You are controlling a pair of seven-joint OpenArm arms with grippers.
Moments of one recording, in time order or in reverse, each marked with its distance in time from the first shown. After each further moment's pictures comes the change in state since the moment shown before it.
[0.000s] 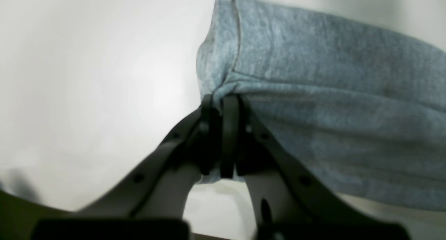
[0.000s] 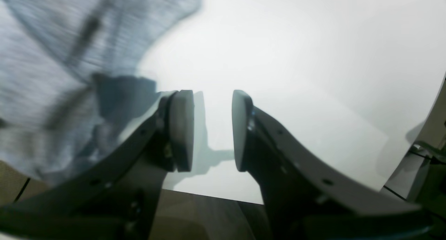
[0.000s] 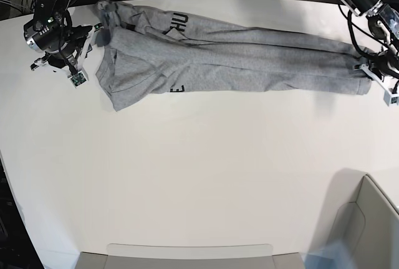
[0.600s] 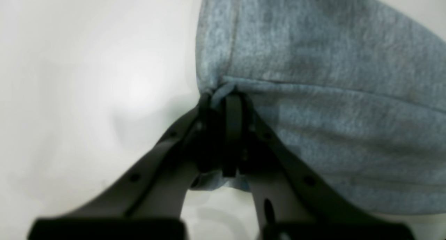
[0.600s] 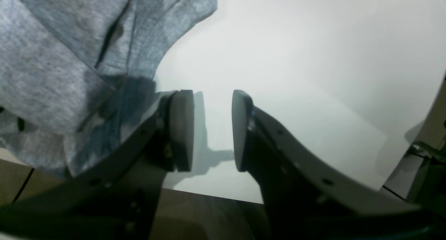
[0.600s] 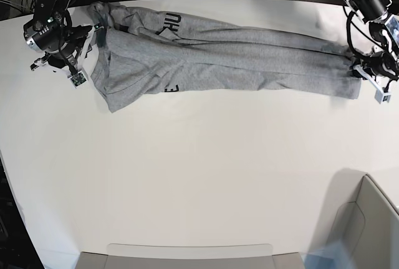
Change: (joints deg) left arm -1.9 -0.7 3.8 -23.8 -4.1 -0.8 -7.8; right arm -0.1 0.2 0.0 0.0 0.0 0.0 0.0
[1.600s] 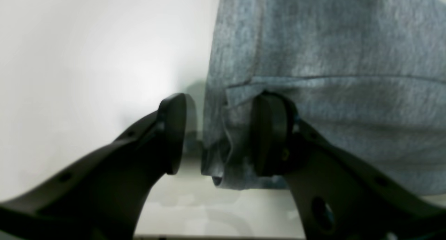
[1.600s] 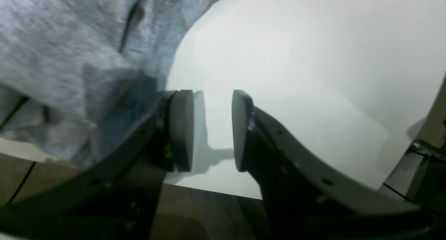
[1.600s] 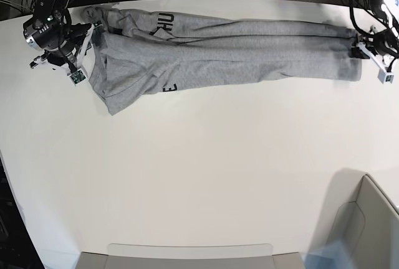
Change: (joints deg) left arm 8.9 -0.5 0.5 5.0 -1.8 -0.9 -2.4; right arm -0.8 0.3 0.0 0.2 -0.1 0.0 0.0
